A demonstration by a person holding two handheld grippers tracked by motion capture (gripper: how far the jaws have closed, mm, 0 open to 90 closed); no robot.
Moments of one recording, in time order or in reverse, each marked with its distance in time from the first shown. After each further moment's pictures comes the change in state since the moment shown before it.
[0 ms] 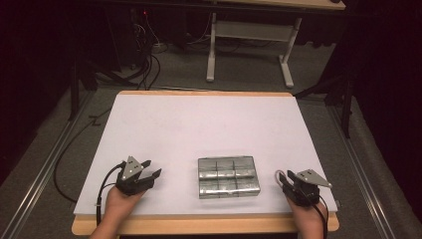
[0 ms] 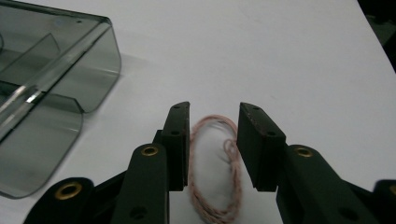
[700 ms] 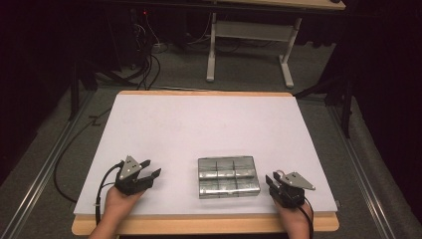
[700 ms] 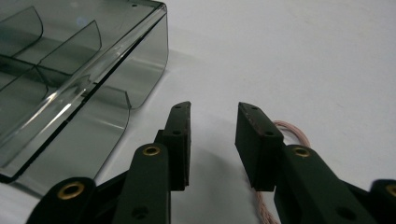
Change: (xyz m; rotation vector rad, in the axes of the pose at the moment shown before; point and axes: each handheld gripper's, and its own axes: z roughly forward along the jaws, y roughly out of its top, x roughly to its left) left arm 0.004 0.000 -0.001 -0.013 -0.022 -0.041; right arm 0.028 -0.011 0.019 -0.026 0.062 -0.048
